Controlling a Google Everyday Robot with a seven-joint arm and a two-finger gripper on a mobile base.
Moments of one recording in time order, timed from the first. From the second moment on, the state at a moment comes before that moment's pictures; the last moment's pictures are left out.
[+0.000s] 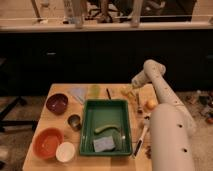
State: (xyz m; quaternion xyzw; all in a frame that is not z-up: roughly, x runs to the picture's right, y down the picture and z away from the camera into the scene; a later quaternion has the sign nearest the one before) arm 0.178 0.014 0.989 -0.34 -0.08 0.51 0.78
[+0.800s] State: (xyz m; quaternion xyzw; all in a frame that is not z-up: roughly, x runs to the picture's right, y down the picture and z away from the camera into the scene) arm 0.171 -0.001 0.943 -0.33 -0.13 0.49 0.80
